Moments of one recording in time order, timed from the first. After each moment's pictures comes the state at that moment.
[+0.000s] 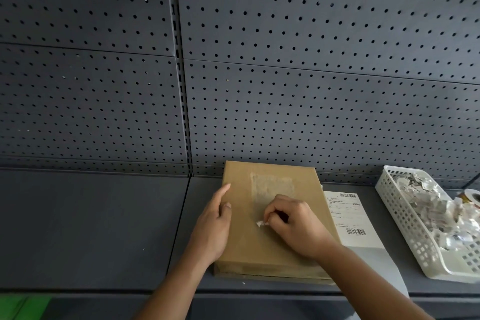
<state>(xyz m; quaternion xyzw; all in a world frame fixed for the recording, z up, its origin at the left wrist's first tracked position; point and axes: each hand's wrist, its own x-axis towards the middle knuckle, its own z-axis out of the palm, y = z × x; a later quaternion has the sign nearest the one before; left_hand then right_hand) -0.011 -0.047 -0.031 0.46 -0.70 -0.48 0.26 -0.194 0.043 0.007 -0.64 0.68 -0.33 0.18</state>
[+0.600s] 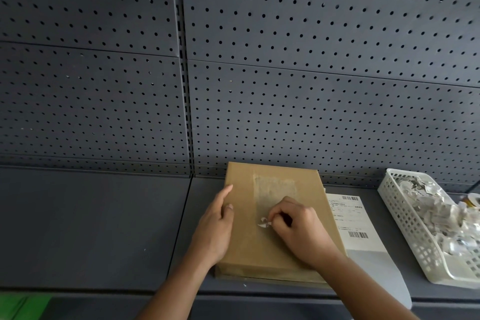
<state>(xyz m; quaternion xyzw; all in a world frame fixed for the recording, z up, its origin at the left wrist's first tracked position) -0.012 -0.048 -0.033 0.46 -0.69 -0.49 0.26 -0.189 0.047 0.000 -0.61 0.70 -0.35 0.13</state>
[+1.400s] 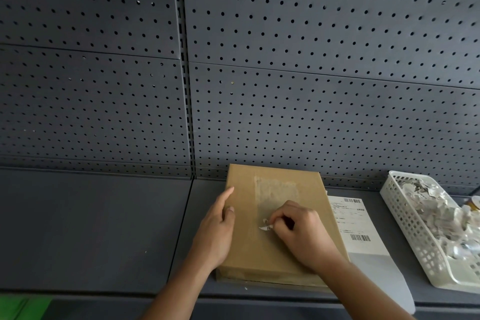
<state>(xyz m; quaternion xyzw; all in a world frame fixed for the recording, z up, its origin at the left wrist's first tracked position) -0.012 -0.047 -0.031 0.46 -0.70 -0.49 0.26 -0.188 0.049 0.000 -0.61 0.70 -0.36 0.13</state>
